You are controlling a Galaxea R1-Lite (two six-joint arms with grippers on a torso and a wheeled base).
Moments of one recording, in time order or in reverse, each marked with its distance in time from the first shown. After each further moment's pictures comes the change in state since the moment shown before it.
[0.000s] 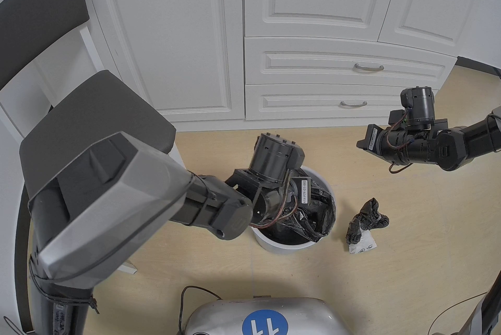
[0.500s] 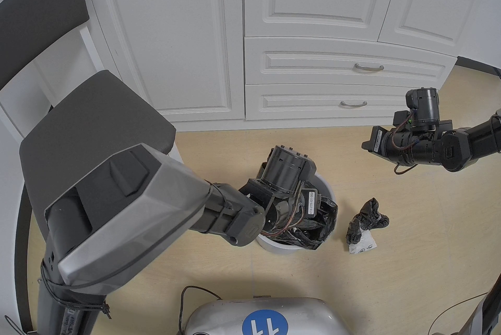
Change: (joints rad) left arm -0.030 0.062 -0.055 0.052 0.013 -0.004; right arm -0.017 -0.020 0.028 0.000 0.000 -0.038
